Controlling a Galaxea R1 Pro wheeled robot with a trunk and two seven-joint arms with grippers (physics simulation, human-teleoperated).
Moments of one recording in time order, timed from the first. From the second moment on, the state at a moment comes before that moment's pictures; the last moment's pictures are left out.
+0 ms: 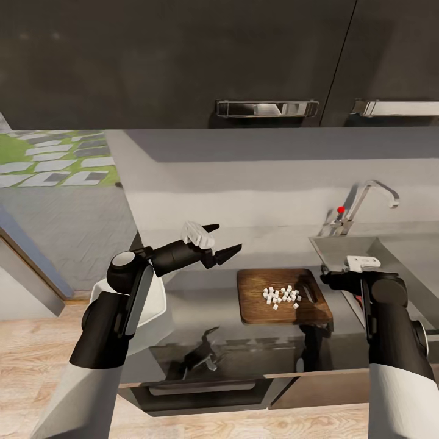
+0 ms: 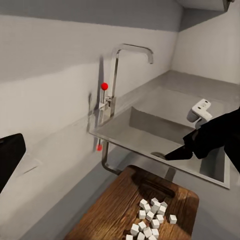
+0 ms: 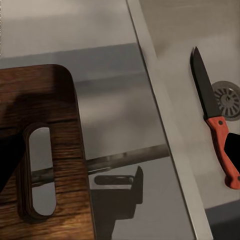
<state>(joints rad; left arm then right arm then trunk) -0.71 -0.11 -0.15 -1.59 0.01 0.55 -0.84 -0.67 -0.05 -0.34 -1.47 0.49 1.04 0.42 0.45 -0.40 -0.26</state>
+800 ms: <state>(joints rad) -0.71 -0.11 -0.15 -1.59 0.01 0.55 -0.85 -0.67 -0.05 -0.33 -1.47 0.49 1.04 0.42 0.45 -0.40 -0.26</state>
